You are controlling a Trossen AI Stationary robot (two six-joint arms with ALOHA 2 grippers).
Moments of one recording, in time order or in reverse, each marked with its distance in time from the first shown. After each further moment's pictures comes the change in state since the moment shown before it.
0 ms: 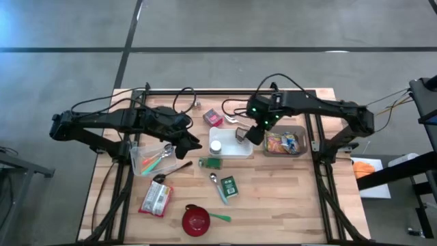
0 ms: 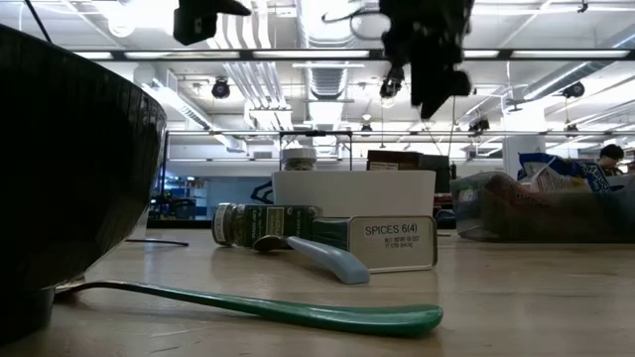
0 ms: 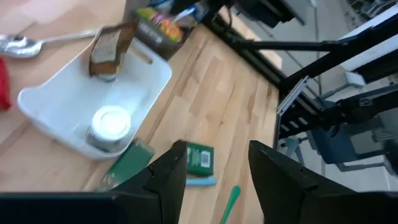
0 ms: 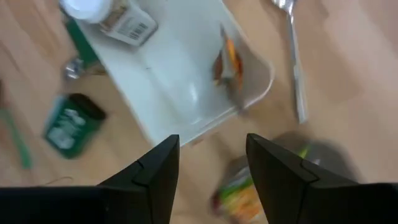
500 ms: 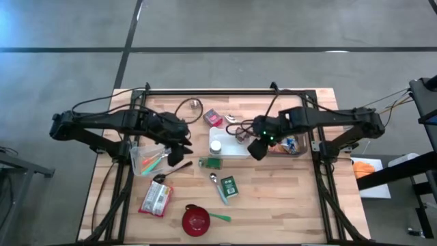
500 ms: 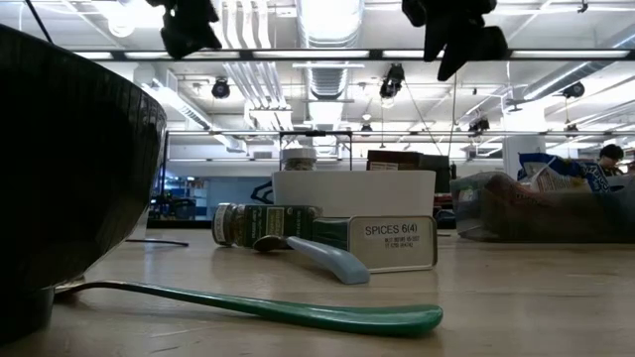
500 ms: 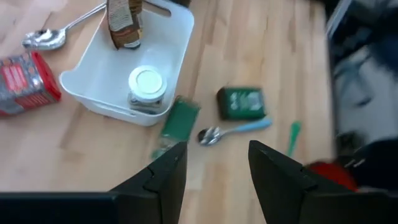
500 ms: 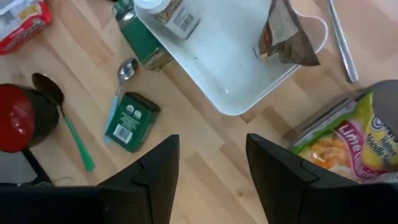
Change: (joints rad) left arm -0.013 0.002 -0.024 -0.195 -0.013 0.334; right arm 0.258 -0.091 -0.005 0.007 0.128 0.381
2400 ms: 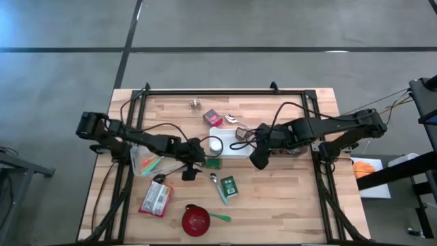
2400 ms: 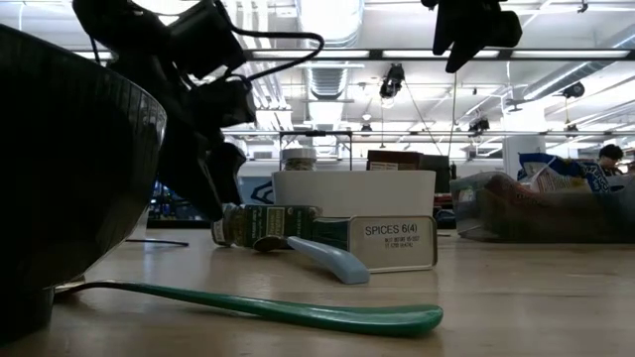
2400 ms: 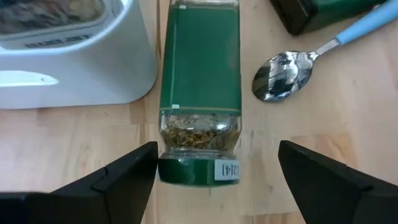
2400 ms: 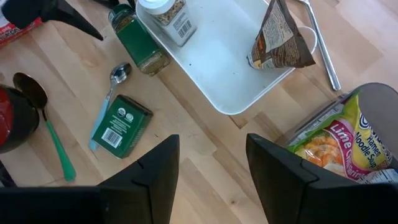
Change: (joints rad) left arm -0.045 0.384 -0.431 0.667 -0.045 0.335; right arm 0.151 -0.014 -0.020 0.000 0.190 0.075
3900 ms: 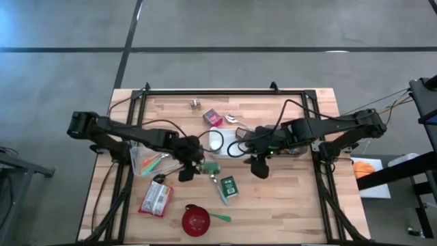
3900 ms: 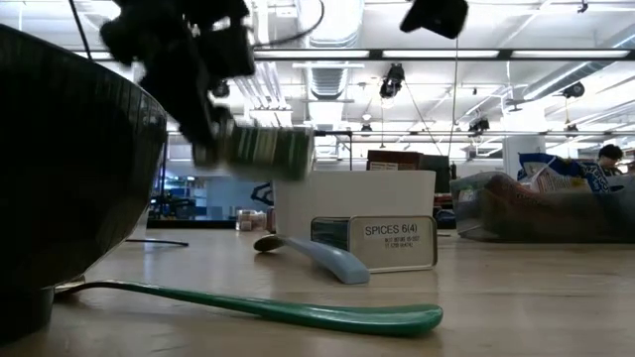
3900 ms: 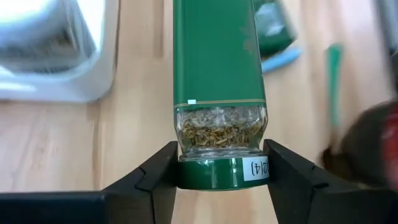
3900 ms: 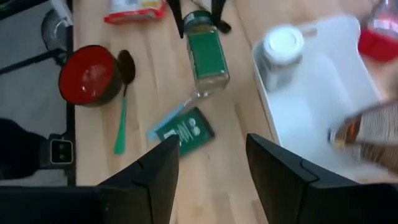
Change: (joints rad) left arm 0.000 -0.121 0.156 -0.288 0.173 -0.165; right arm 0.000 0.005 0.000 0.274 -0.186 -0.441
